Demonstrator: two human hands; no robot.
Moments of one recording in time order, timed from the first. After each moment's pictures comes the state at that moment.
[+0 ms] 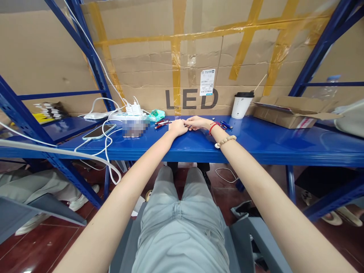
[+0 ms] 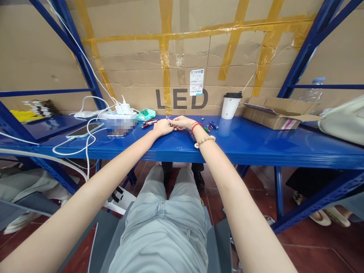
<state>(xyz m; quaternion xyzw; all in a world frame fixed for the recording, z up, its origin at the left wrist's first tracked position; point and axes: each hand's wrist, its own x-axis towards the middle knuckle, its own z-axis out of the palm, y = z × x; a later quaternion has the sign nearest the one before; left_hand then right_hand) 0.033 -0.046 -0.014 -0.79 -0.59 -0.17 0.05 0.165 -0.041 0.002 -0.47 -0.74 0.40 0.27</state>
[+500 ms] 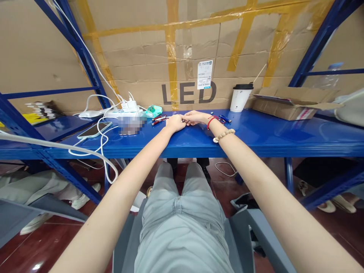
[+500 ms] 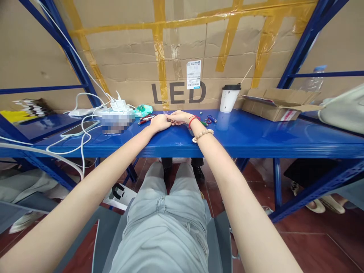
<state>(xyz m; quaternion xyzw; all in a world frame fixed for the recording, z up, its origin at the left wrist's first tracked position) 0.035 -0.048 -0.014 -0.79 -0.58 -0.17 0.05 0.166 -0.048 0.009 -0.50 -0.76 0.33 0.27</state>
